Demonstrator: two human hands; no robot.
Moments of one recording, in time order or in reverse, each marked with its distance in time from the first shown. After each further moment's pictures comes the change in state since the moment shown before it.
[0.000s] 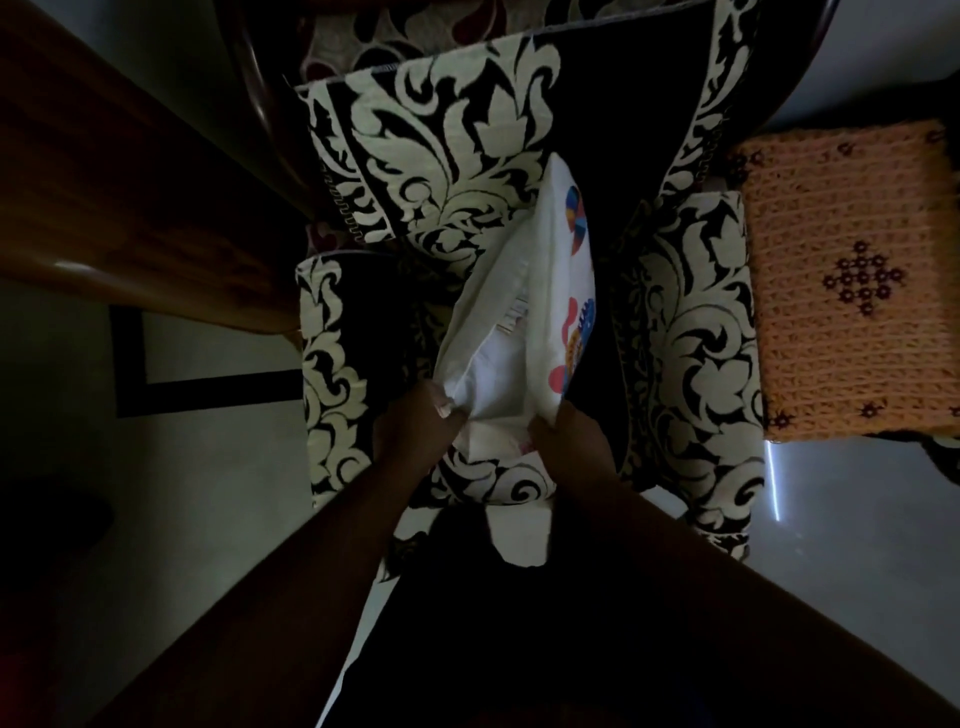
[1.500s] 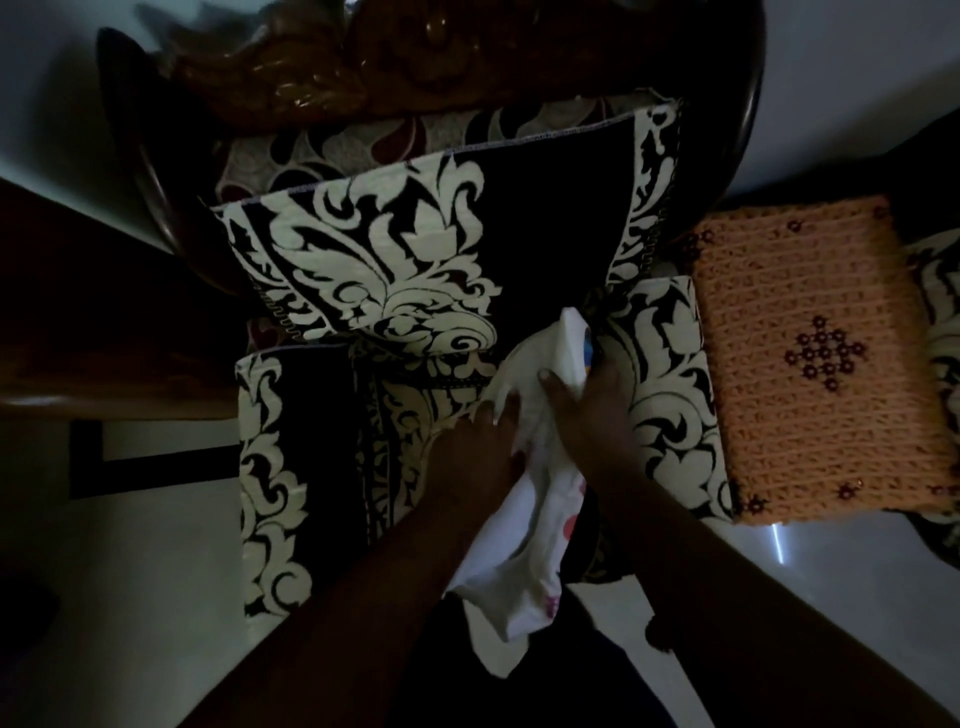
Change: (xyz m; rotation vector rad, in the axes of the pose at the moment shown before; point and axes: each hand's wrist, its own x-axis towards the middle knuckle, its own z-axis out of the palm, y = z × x) left_hand 0.060 0.141 0.044 0.603 0.121 0.513; right_hand 0.134 -0.022 -0.108 0.177 0.362 -0.185
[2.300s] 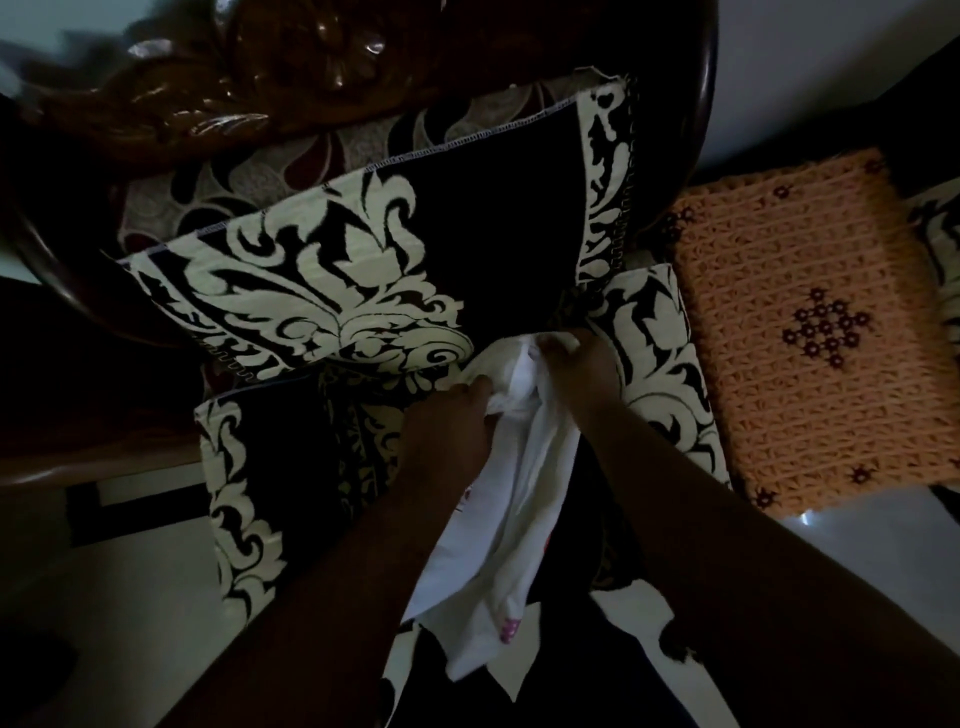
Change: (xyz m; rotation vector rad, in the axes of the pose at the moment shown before) left_hand 0.069 -0.012 -0.013 -0.093 0.143 0.052; right_hand 0.096 0.012 -0.001 0.164 -0.075 0.098
